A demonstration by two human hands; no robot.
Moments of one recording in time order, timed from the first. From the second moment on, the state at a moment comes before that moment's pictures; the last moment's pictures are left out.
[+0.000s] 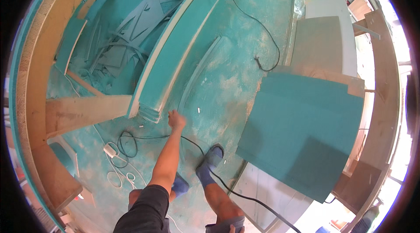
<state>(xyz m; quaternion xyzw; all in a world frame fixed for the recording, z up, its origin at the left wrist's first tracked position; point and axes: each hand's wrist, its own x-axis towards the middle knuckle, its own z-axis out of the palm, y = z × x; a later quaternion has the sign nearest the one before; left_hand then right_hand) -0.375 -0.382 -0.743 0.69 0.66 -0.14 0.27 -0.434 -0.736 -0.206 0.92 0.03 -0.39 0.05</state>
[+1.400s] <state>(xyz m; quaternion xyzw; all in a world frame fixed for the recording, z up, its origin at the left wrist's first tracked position) -0.073 -0.333 -0.257 0.89 0.15 0.34 0.27 -0.407 -0.724 -0.183 0.88 0.04 -0.47 0.07</state>
